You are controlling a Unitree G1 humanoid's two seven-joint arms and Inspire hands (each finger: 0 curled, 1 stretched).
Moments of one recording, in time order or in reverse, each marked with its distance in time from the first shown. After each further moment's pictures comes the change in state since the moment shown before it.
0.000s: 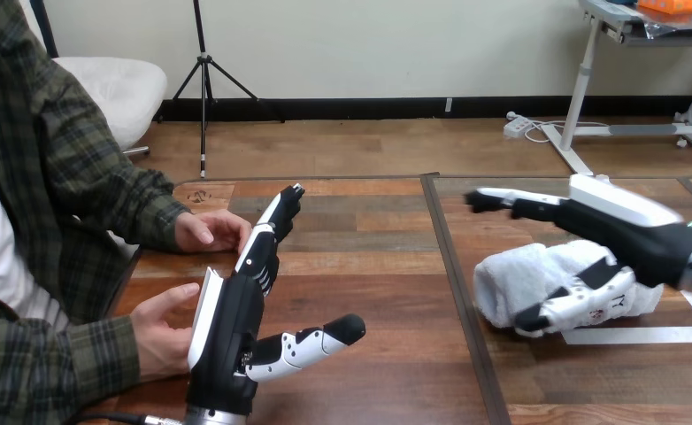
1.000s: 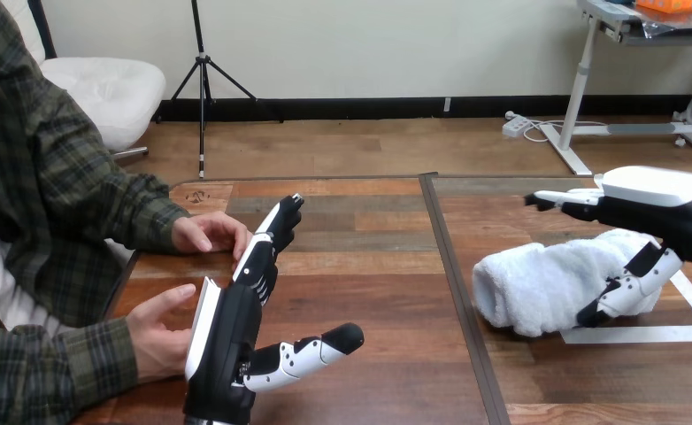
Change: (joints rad) left arm 0.035 0.000 -0.006 -0.021 0.005 -0.001 0.010; right arm -0.187 -0.162 0.201 0.048 -0.323 0.126 -0.132
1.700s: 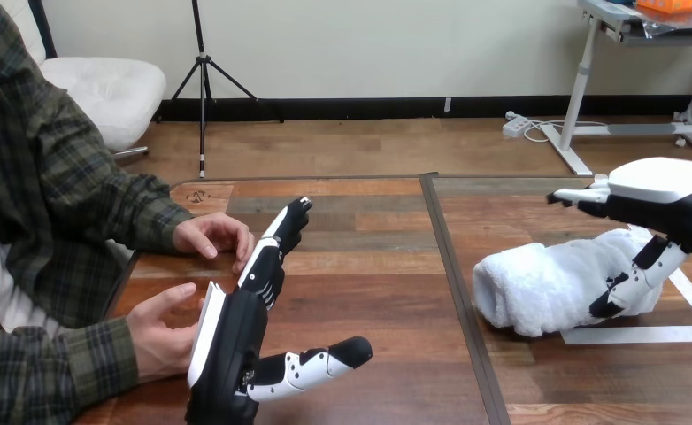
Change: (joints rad) left arm 0.047 0.003 -0.037 -0.071 -0.026 0.001 -0.027; right arm -0.107 -0.002 0.169 0.081 -0.213 0.099 -0.239
